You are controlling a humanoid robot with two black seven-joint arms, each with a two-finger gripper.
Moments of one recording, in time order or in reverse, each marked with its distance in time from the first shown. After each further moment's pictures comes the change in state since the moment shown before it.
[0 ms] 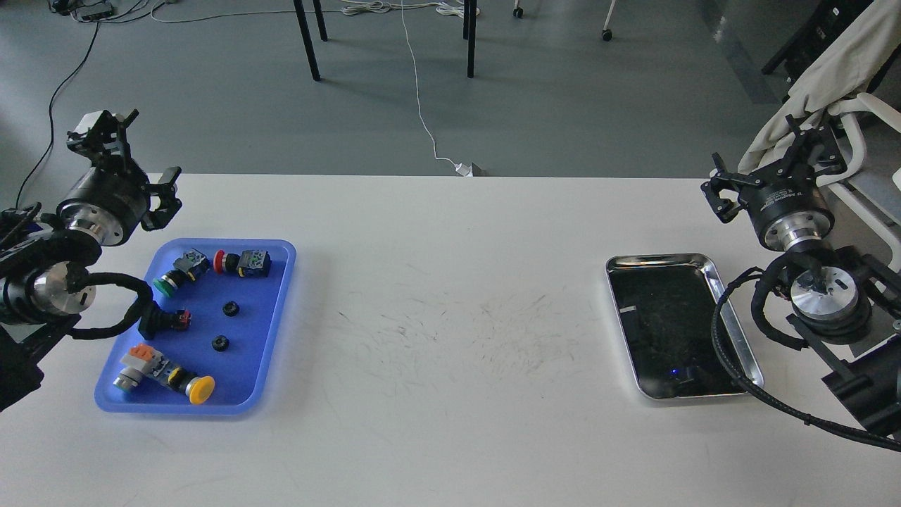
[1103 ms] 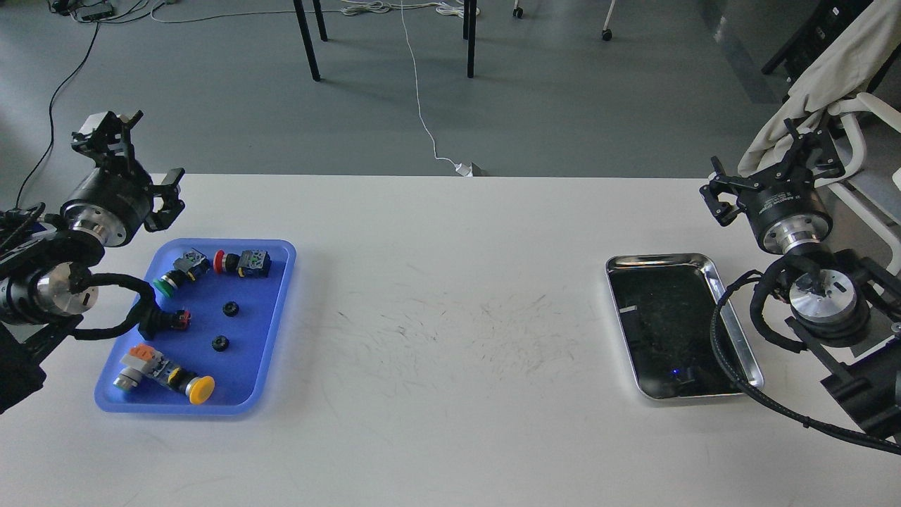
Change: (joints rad) left arm 0.002 -0.006 0.002 0.000 0.008 0.000 0.005; right arm -0.008 0.004 0.001 0.000 0.000 0.000 -0.001
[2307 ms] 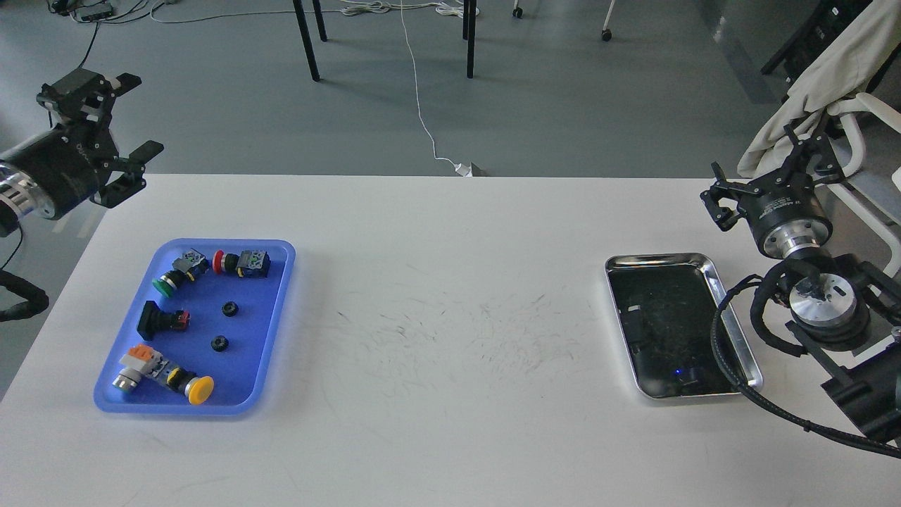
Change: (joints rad) left arm -0.112 0.340 0.113 -0.186 0.245 -0.272 0.049; right arm -0.013 0.000 -0.001 -0.002 0.000 -0.002 0.001
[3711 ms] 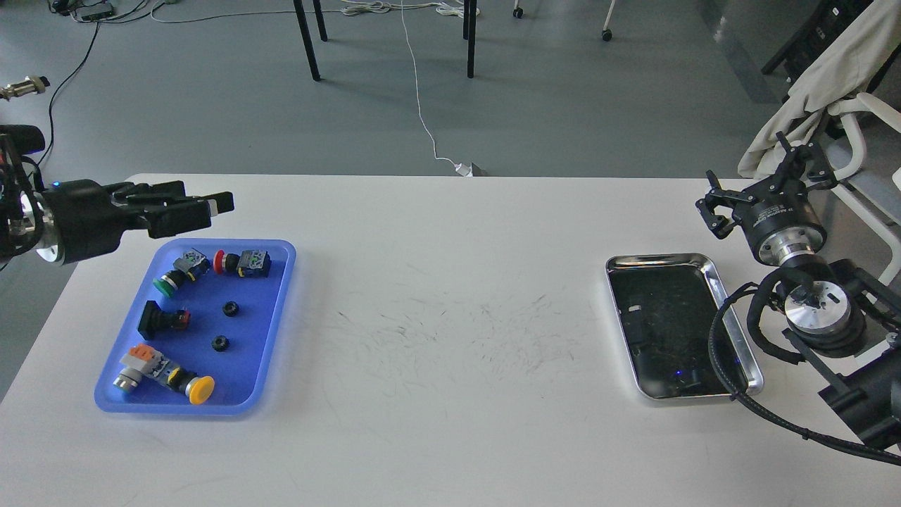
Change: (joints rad) left arm -0.035 0.165 0.073 -0.385 1.219 0.142 -0.127; right arm -0.012 0.005 -0.009 0.002 -0.037 -0.003 -0.001
